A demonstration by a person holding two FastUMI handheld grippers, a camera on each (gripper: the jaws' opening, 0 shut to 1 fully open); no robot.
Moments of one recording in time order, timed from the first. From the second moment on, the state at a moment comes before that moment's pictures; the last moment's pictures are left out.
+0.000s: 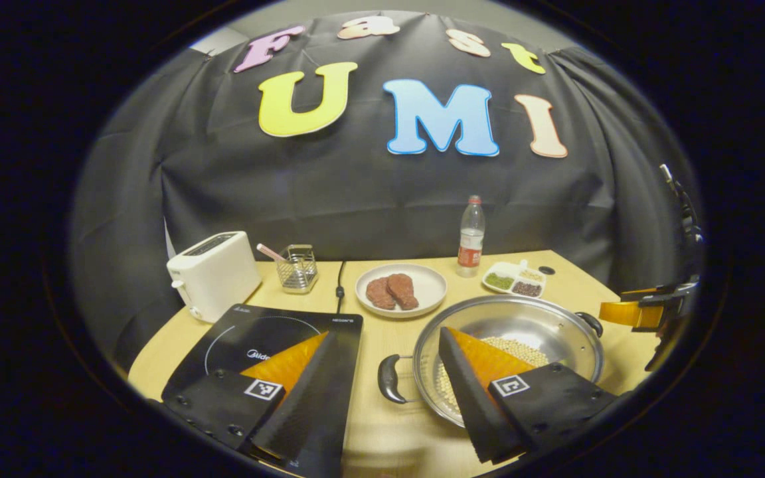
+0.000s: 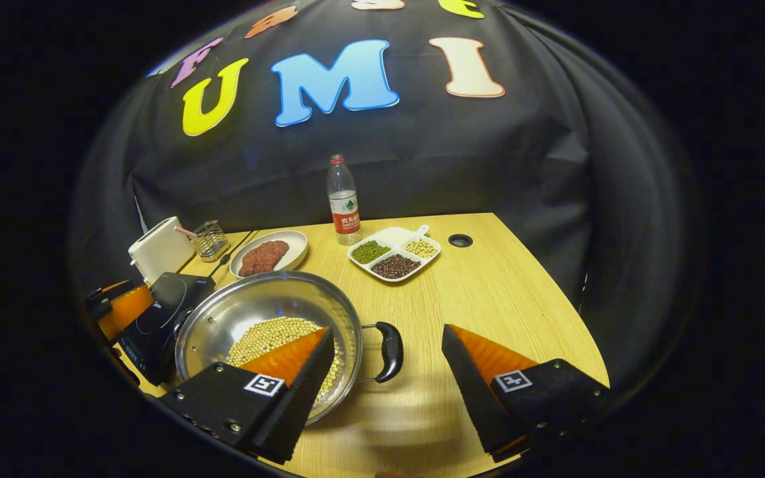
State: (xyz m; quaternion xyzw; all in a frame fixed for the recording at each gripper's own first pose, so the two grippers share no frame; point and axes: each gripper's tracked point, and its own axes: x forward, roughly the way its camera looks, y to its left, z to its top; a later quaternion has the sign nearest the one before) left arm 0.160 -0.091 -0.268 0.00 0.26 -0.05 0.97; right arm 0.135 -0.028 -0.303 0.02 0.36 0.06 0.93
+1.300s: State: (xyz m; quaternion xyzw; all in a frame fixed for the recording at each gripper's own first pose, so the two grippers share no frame) left arm 0.178 -0.110 -0.392 -0.01 0.40 -0.04 0.91; right arm 0.151 -0.012 -0.377 -0.01 0.44 0.07 0.90
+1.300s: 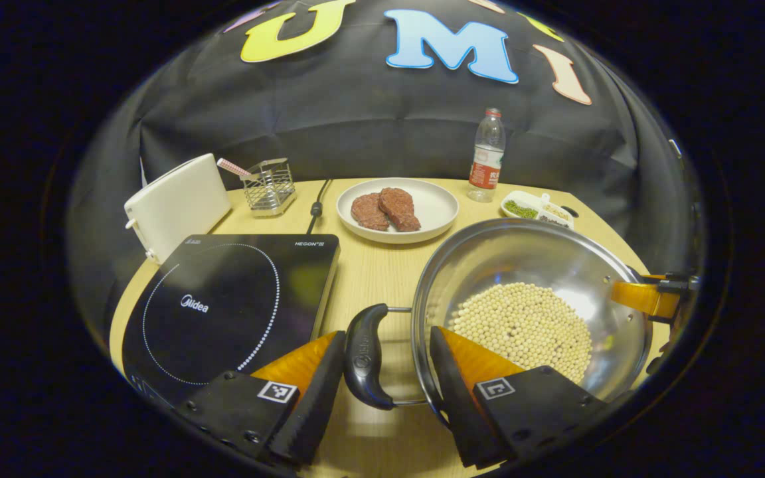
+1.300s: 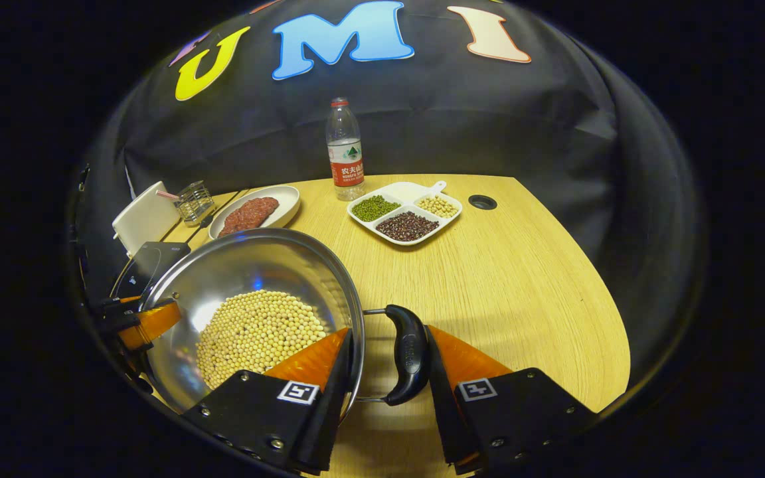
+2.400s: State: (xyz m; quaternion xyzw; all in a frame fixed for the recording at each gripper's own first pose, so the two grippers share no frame) left arm 0.169 -0.072 -0.345 -0.03 0.38 -0.03 0.92; right arm 0.130 0.023 -0.329 -0.03 0.42 0.07 0.90
